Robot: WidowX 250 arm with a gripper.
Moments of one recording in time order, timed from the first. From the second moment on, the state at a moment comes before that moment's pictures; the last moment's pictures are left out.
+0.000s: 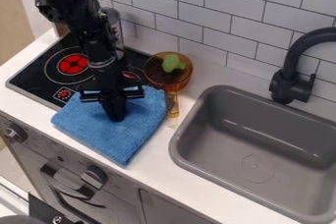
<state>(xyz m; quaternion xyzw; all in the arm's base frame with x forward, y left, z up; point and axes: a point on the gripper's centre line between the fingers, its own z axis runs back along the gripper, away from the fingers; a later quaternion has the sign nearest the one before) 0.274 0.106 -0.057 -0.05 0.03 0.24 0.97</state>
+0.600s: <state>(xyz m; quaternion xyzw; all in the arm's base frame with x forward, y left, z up) 0.273 0.123 -0.046 -0.04 -0.05 0.26 0.96</state>
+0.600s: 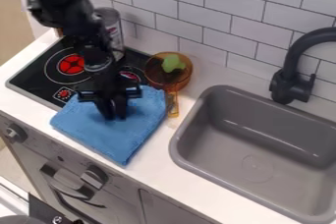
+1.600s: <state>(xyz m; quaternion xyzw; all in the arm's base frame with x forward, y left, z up) 0.280 0.129 0.005 -0.13 -0.06 0.26 0.96</state>
